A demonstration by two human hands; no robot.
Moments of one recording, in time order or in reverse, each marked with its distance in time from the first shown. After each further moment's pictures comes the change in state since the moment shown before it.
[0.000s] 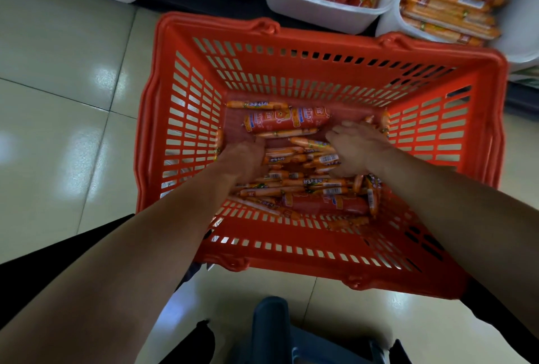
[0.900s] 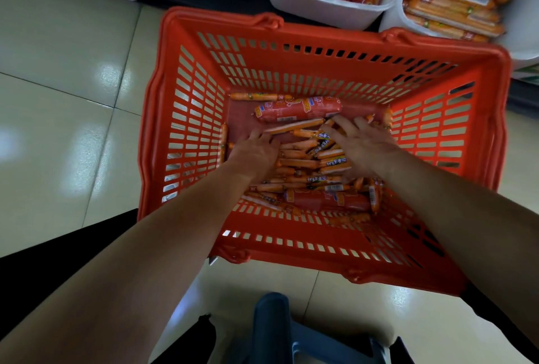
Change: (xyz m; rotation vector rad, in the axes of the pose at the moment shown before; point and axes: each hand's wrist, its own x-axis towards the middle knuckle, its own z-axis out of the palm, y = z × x) left_hand 0.006 0.014 0.011 0.295 0.076 0.098; right_hand -0.018 -0.002 0.001 0.045 -0.060 0.072
